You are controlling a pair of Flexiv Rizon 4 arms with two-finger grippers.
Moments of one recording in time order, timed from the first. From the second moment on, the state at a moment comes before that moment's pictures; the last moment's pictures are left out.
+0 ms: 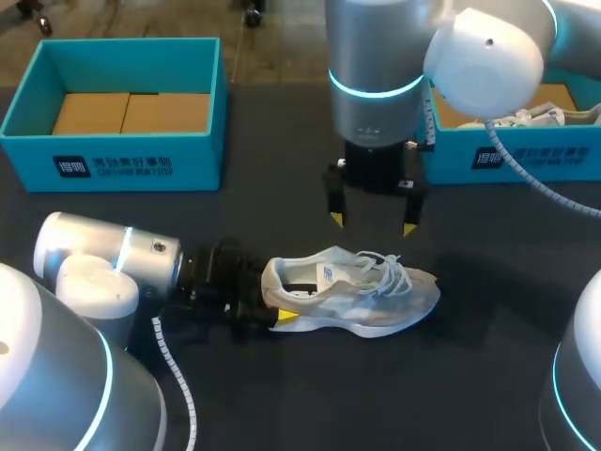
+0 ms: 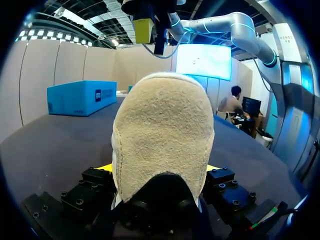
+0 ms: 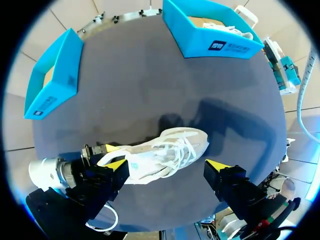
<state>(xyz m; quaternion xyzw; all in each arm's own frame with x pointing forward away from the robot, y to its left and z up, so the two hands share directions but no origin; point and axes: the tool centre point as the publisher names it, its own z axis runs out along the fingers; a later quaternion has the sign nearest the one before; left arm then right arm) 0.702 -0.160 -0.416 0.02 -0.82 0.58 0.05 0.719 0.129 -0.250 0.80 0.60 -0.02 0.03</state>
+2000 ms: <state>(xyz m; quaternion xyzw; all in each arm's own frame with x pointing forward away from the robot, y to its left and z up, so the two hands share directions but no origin) 0.702 -0.160 -0.416 0.02 -0.82 0.58 0.05 0.693 0.175 -0.357 0.71 0.69 -0.09 0.11</state>
